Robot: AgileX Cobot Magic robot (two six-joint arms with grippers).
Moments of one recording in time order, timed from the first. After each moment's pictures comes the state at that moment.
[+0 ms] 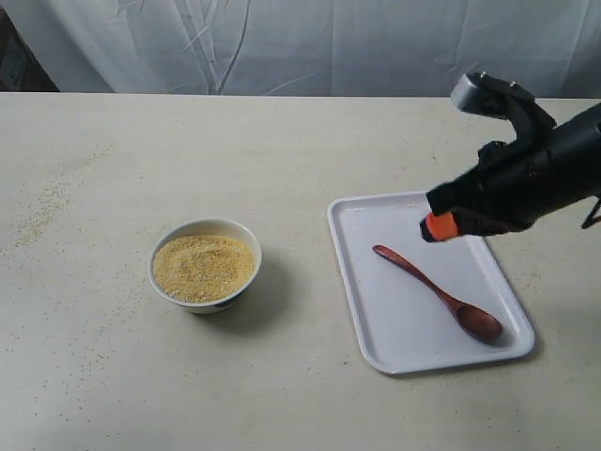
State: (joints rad) left arm -0.05 0.00 -0.01 0.07 0.24 -0.06; right arm 0.16 1.49 -0.86 0.75 0.84 -0.76
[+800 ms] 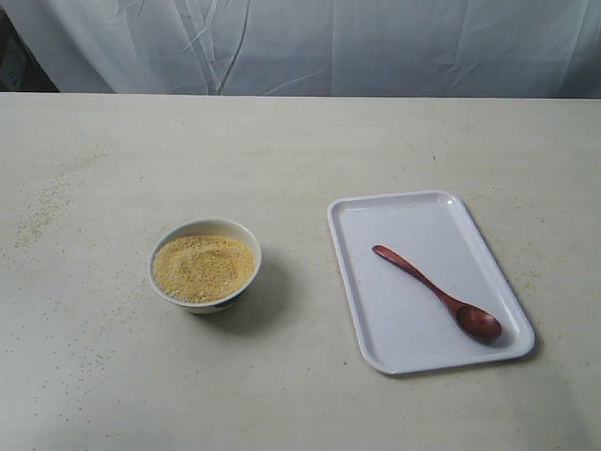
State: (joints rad) left arm -0.05 0.00 -0.01 0.07 0.24 -0.06; right arm 0.14 0.20 -0.38 -0.36 0.58 0.32
